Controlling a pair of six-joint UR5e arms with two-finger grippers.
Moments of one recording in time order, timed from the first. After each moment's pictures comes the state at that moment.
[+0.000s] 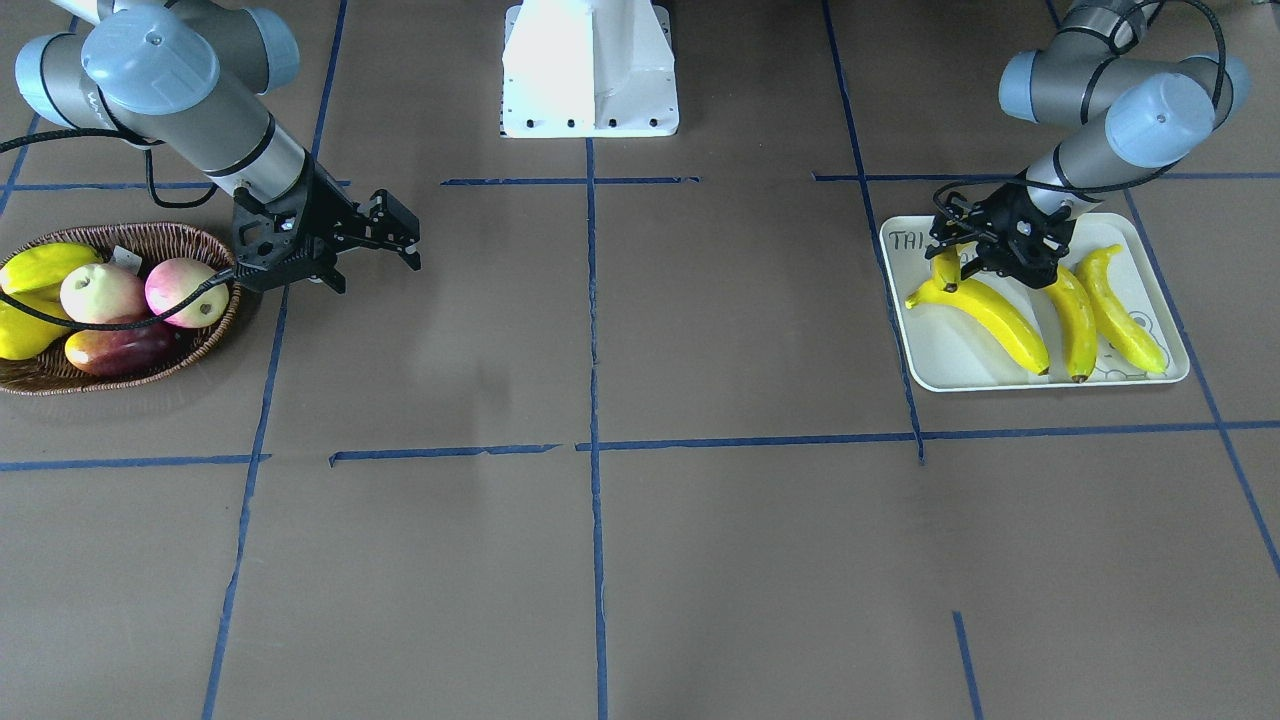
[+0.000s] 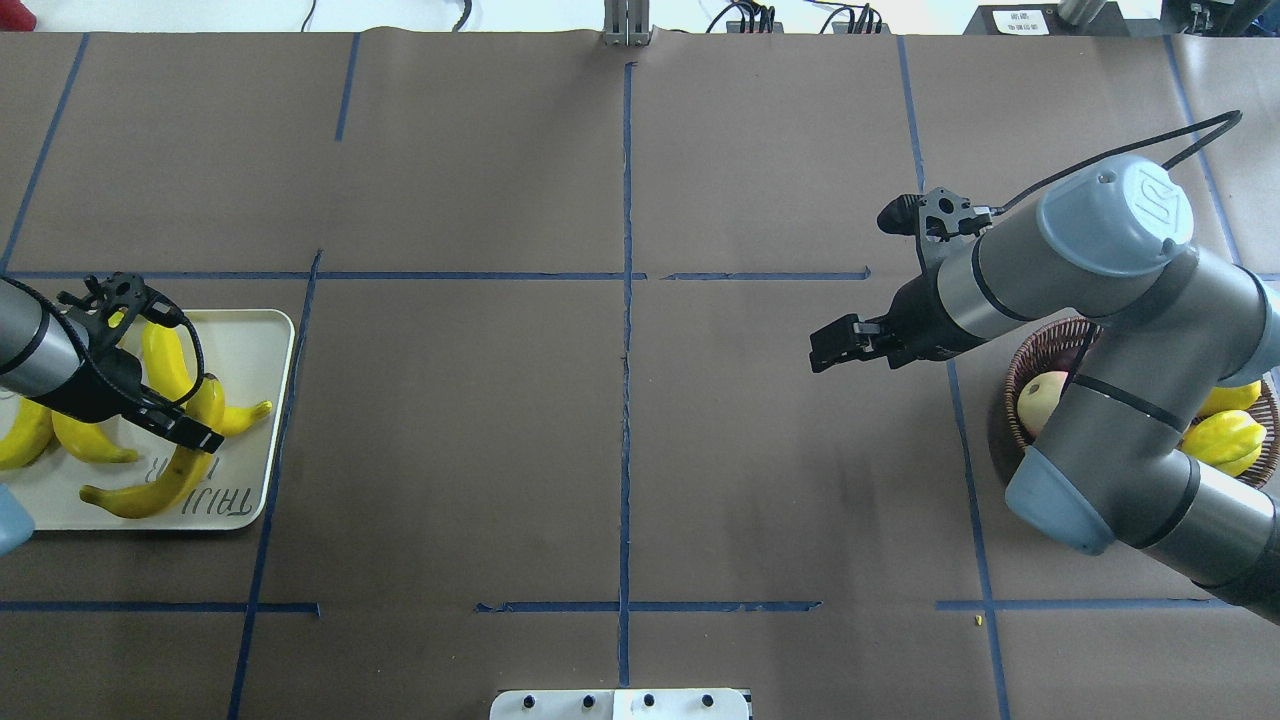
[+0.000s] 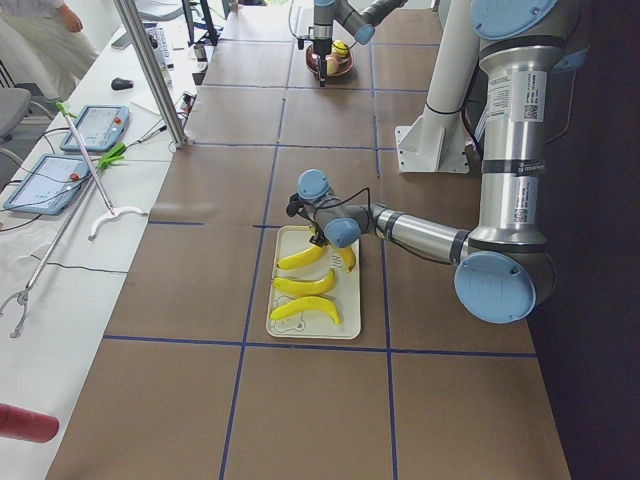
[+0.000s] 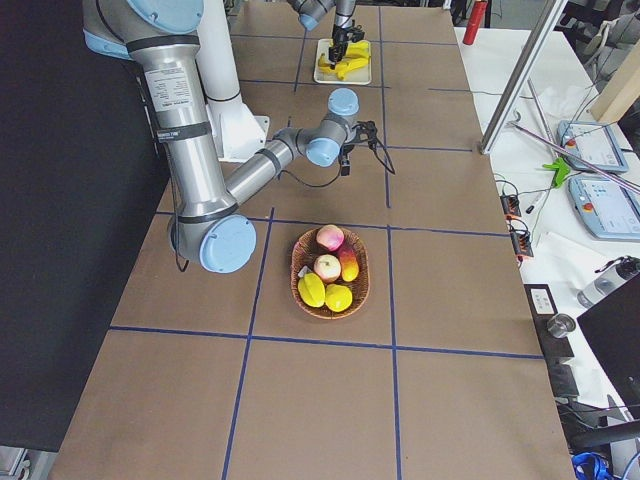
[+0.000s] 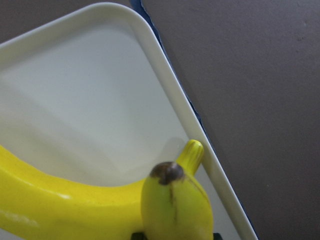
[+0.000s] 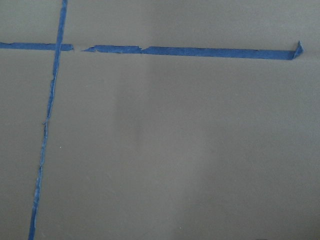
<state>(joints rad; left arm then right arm) -0.83 -1.55 -1.75 -2.15 -2.32 -0.51 0.72 -1.30 1.88 -1.20 2.14 1.04</state>
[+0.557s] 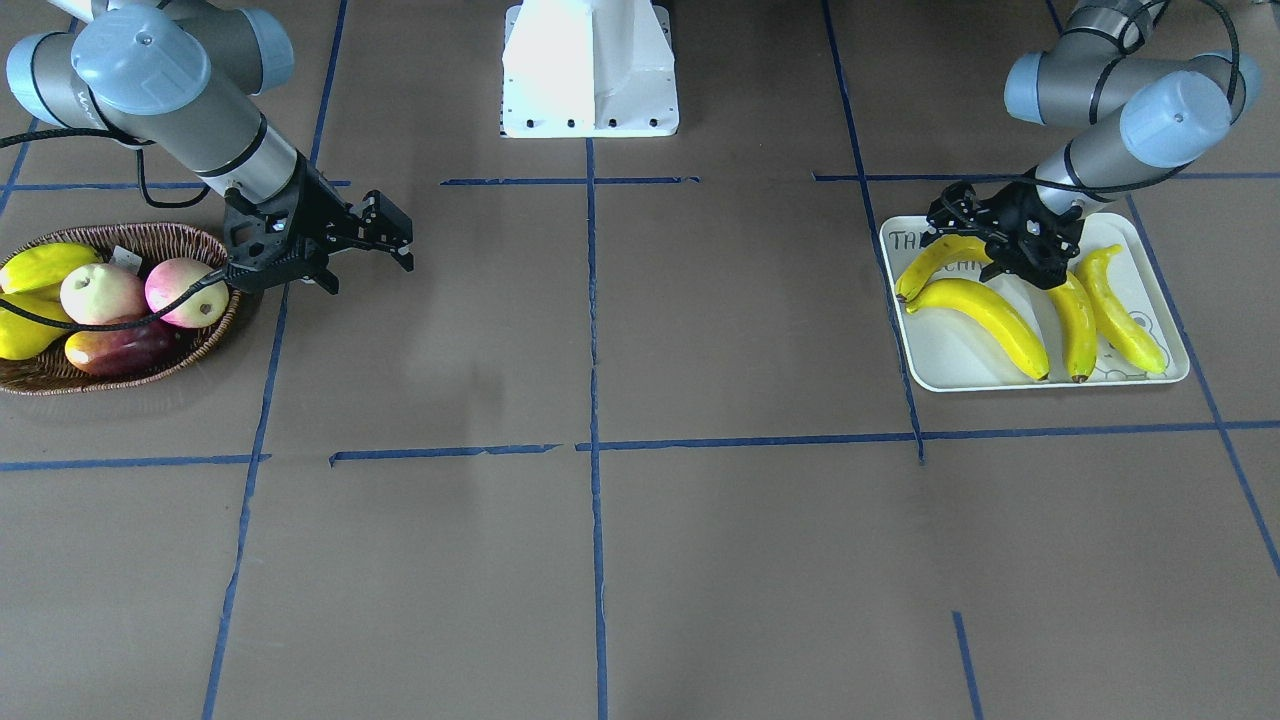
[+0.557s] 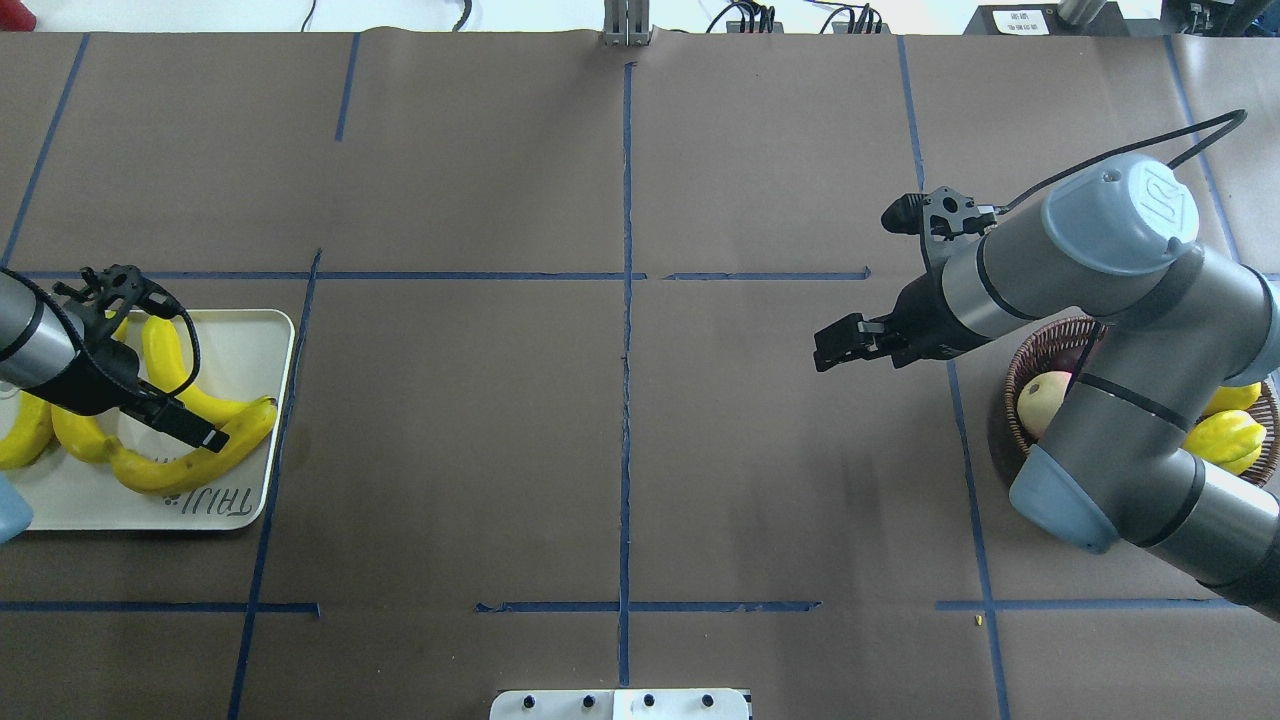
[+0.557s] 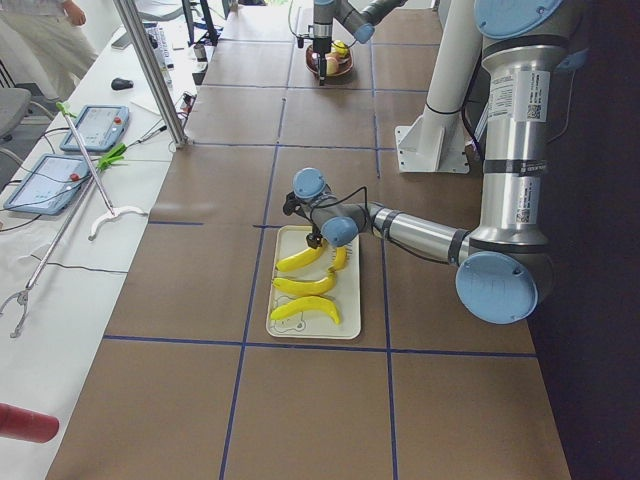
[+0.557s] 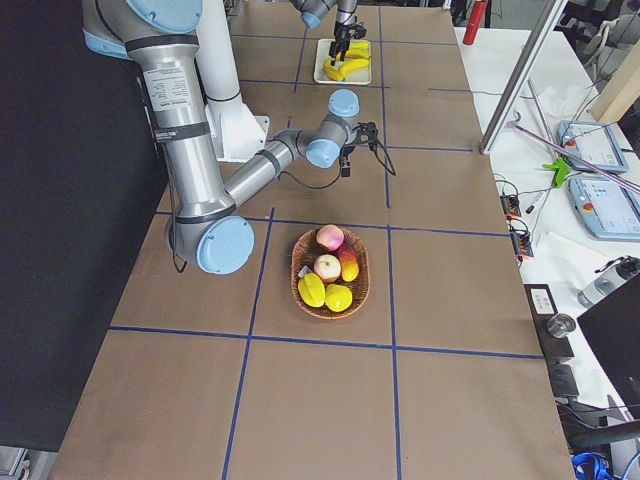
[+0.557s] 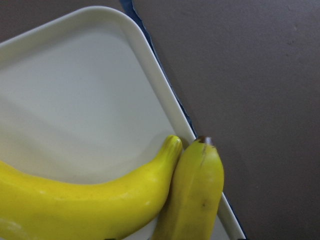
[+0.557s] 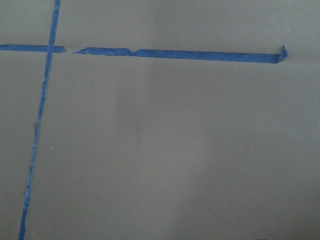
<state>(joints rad) -0.89 -1.55 -1.74 -2.14 -2.37 -0.51 0.74 -1.33 1.89 -1.20 2.15 1.01</state>
